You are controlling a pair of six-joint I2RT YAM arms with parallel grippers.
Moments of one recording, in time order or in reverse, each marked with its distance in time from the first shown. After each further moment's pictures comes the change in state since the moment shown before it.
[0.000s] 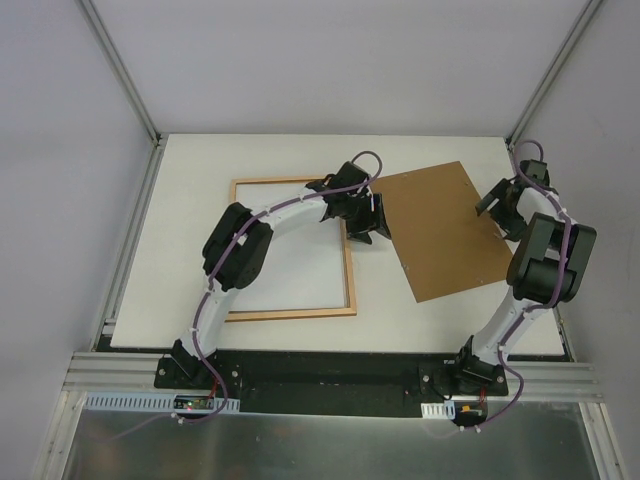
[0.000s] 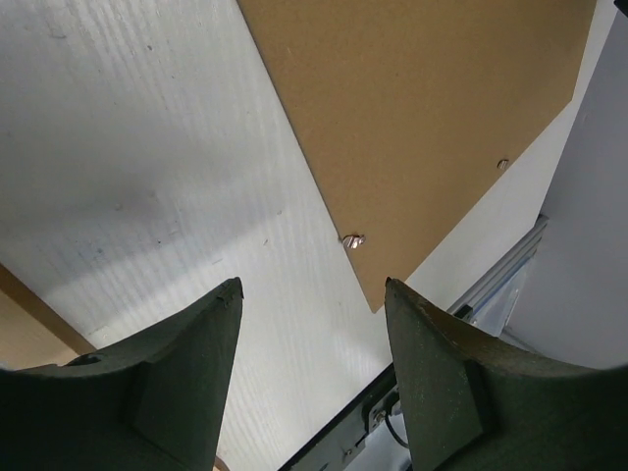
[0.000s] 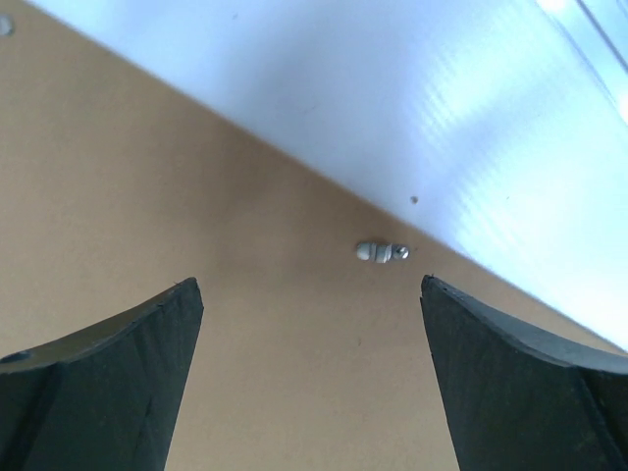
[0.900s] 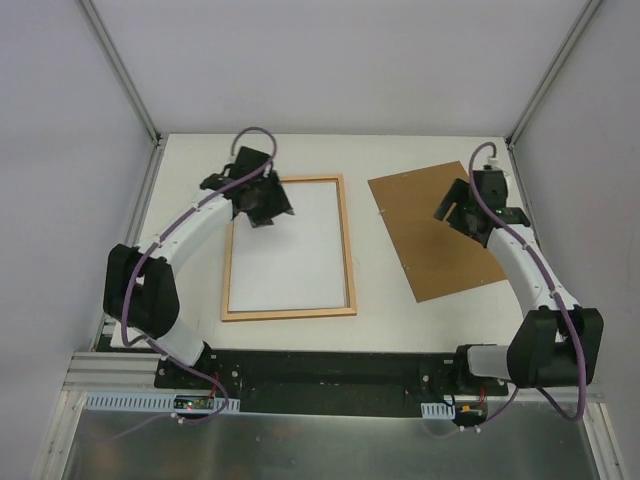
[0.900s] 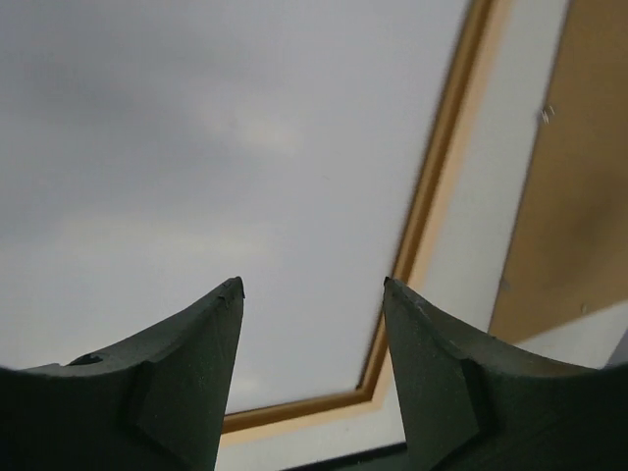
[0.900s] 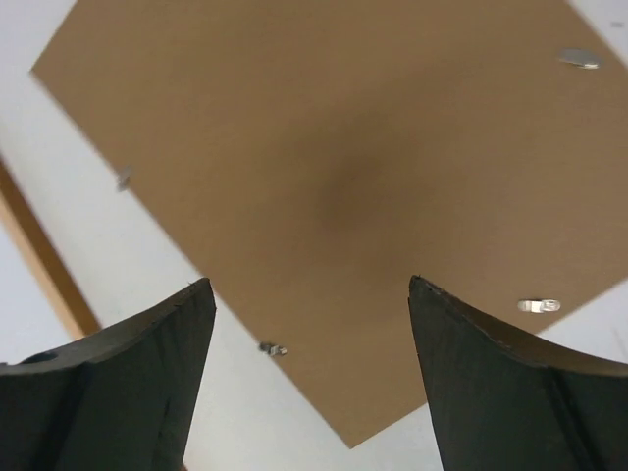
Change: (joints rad) left arm 0.413 -0.651 -0.472 -0.251 -0.405 0.090; right arm 0.439 -0.555 -0.283 -0.037 0.063 0.062
